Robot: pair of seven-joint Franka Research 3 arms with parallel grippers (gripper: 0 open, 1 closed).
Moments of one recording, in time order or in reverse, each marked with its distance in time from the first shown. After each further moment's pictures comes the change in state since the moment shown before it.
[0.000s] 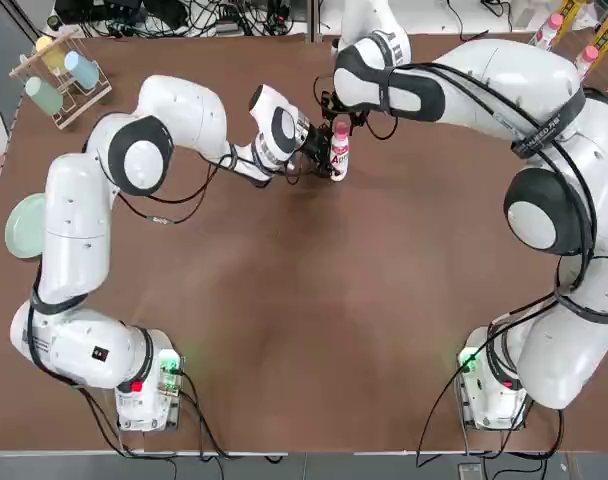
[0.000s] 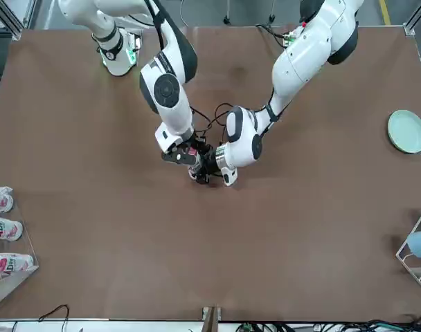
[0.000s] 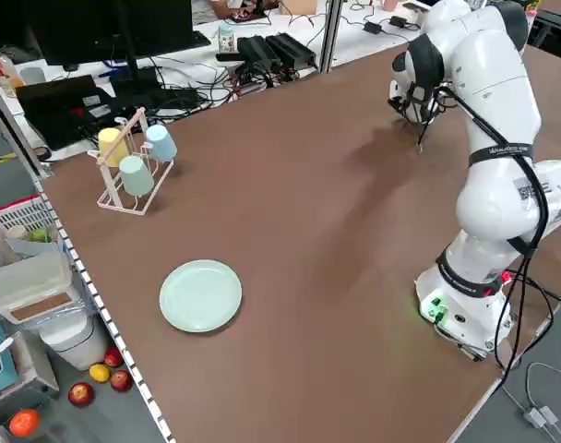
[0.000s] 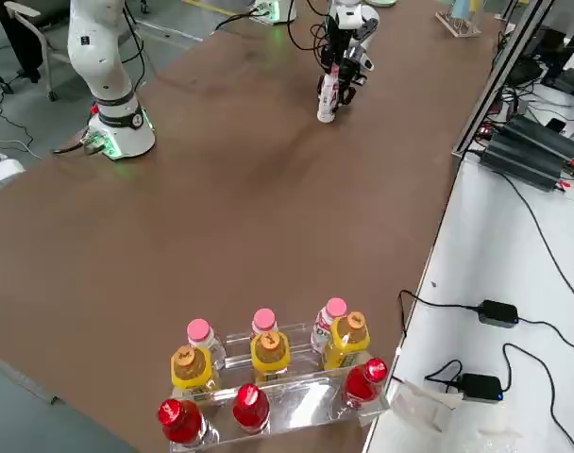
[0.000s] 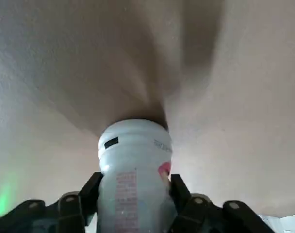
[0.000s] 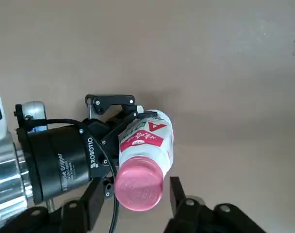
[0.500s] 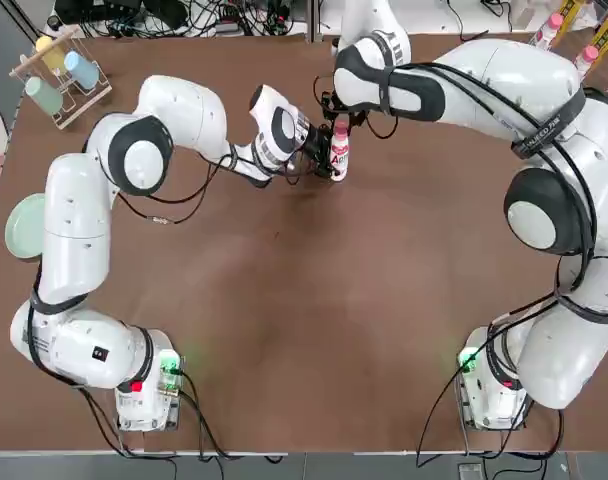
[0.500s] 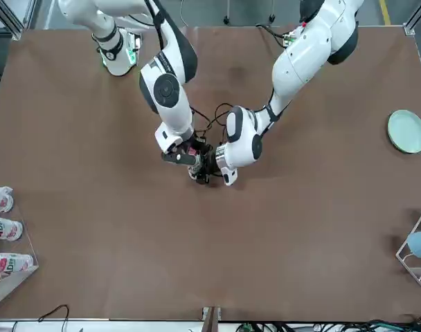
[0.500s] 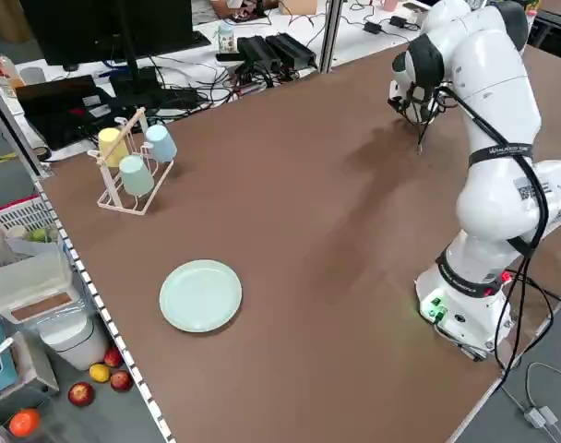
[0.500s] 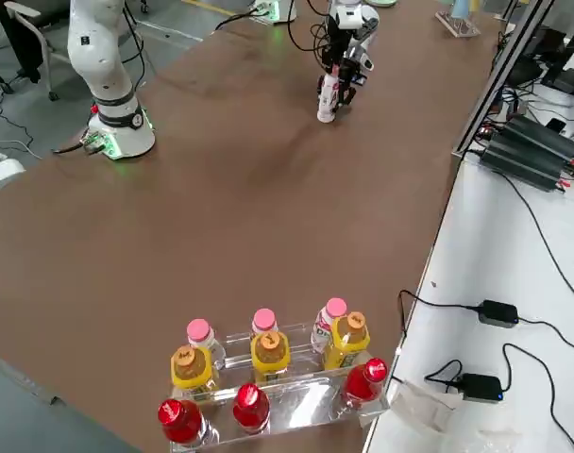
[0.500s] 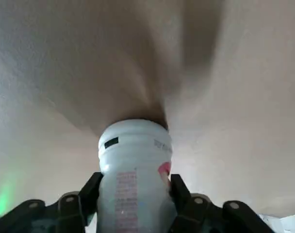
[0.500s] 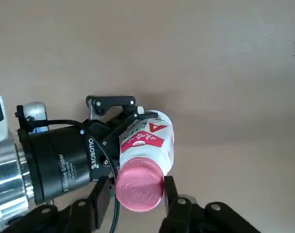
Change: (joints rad) left arm 0.000 0.000 0.000 0.000 0.000 0.000 0.000; right arm 0.000 0.000 0.000 0.000 0.000 0.003 0.000
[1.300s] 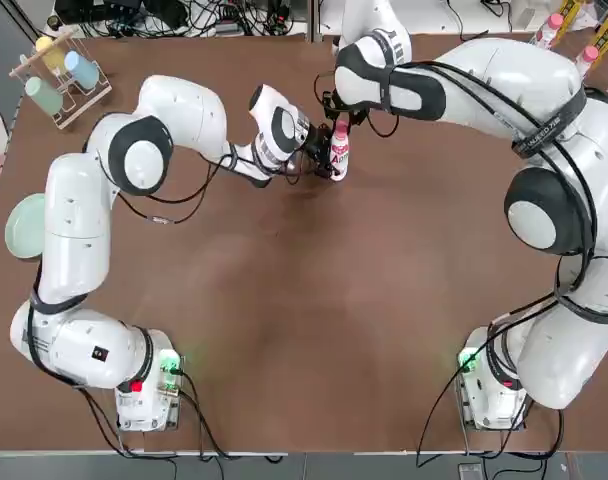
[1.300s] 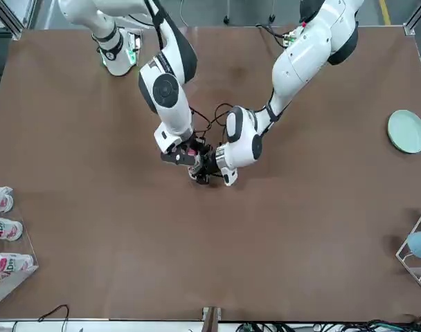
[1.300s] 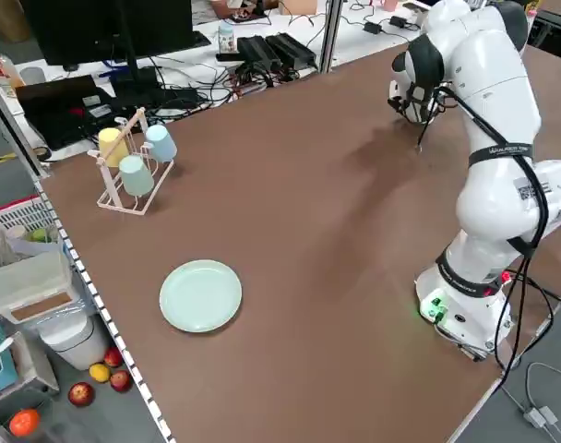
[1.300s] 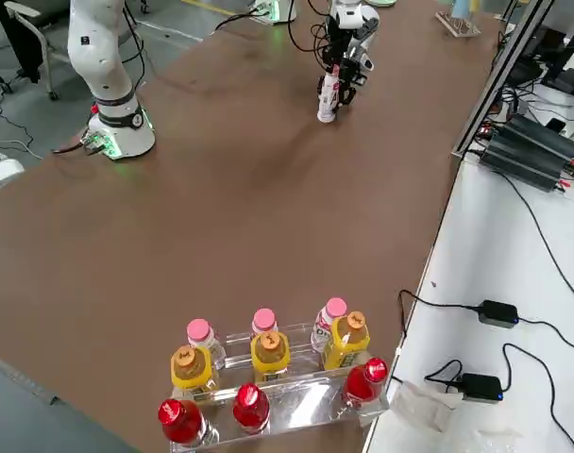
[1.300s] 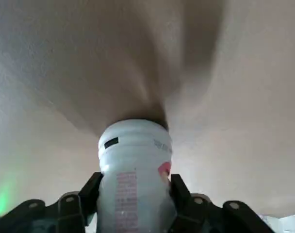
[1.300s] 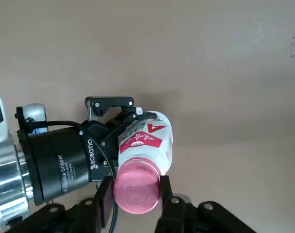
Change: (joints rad) left arm 0.000 0.001 0.000 0.002 0.000 0.000 -0.002; right arm -0.001 -0.001 -0.003 0.002 0.000 -0.004 0.000
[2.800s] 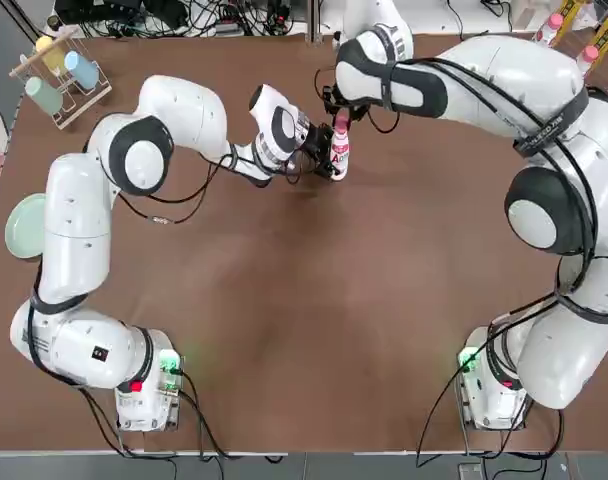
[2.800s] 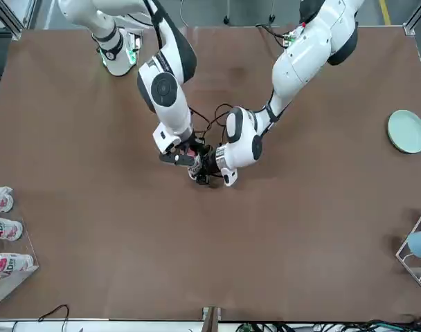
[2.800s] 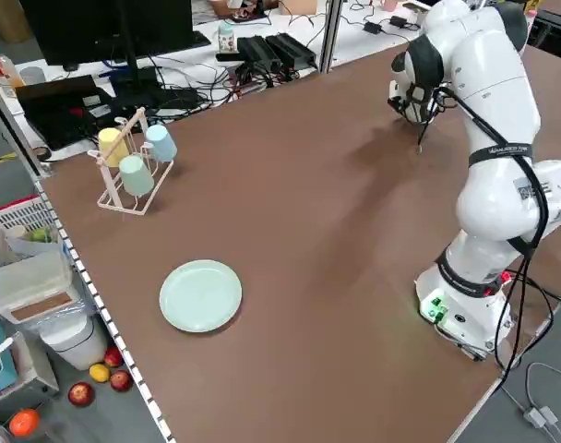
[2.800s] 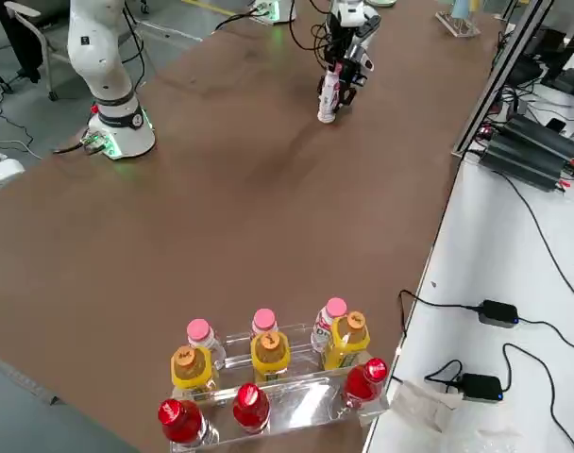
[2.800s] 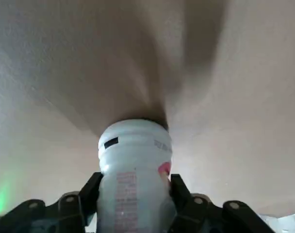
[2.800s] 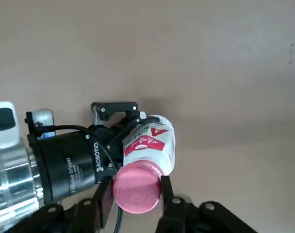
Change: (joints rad) left arm 0.000 0.004 -0.001 0.006 0.000 0.000 -0.003; right arm -0.002 -0.002 -0.005 0.016 0.000 0.001 -0.001
